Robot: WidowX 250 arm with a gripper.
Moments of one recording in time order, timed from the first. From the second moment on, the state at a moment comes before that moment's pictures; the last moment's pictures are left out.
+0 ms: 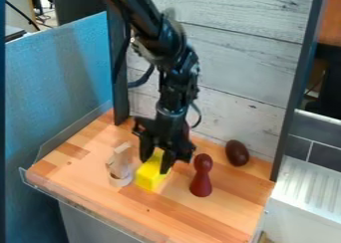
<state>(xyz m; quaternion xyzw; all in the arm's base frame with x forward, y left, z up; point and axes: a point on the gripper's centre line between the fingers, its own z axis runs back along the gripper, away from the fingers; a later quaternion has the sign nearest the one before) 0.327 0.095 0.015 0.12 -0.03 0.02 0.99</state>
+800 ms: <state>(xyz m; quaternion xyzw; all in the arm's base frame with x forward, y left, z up) 0.318 0.078 -0.030 0.11 -0.02 0.04 0.99</state>
